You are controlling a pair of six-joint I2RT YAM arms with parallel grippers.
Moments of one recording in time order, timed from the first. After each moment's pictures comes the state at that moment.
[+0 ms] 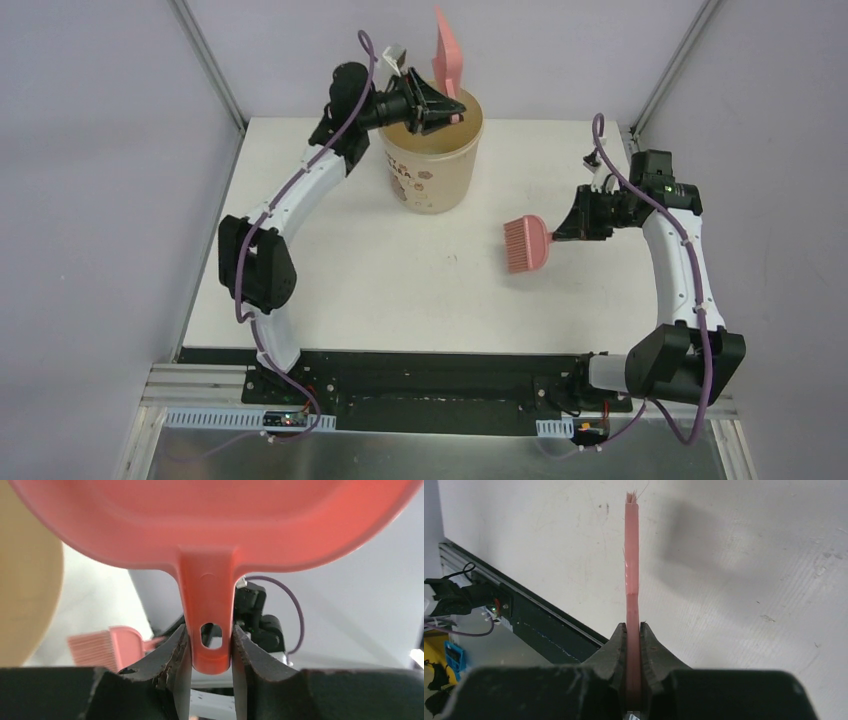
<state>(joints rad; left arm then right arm) -0.41 1.84 1.65 0.28 0.79 -1.49 -0.11 1.31 1.29 -1.13 -0.62 -0.15</state>
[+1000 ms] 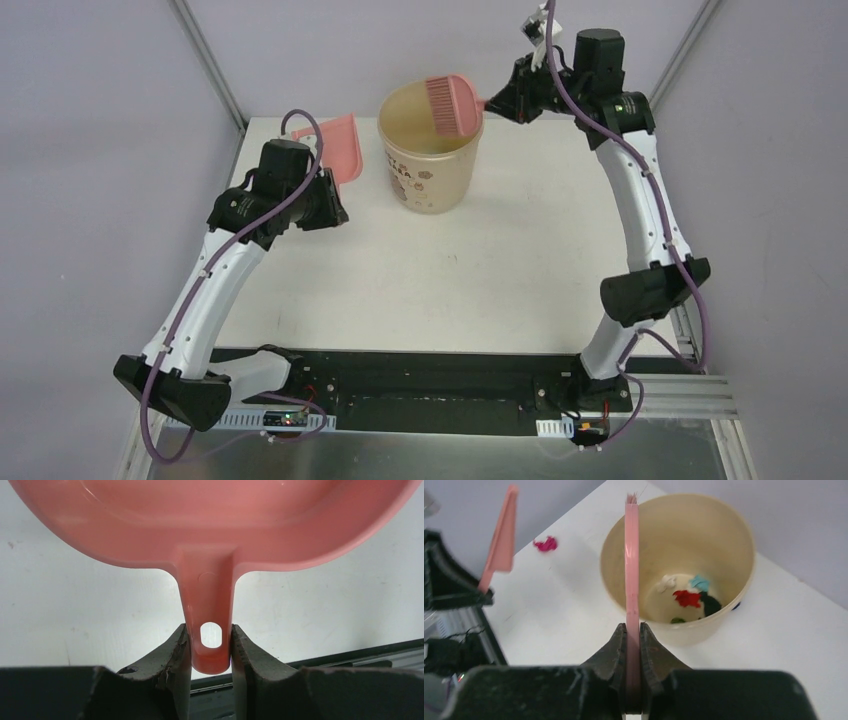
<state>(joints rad) -0.35 1.18 1.39 -1.00 0.04 -0.48 0.27 1.72 2.11 -0.81 -0.69 -0.05</state>
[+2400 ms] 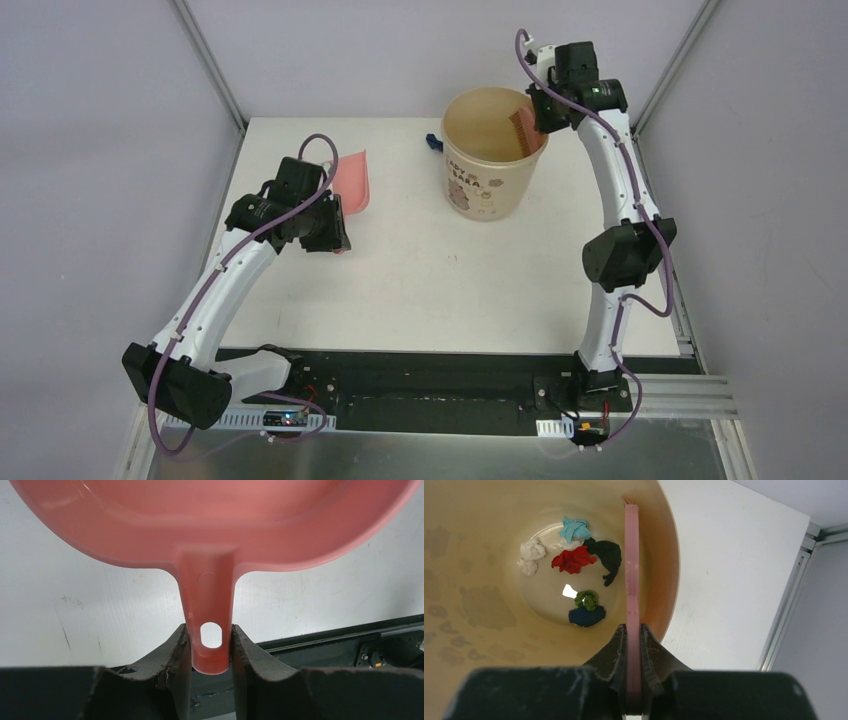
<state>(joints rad) -0.35 1.17 1.23 -1.05 0.09 -0.45 0.22 2.04 2.33 -1.05 0.00 -0.21</state>
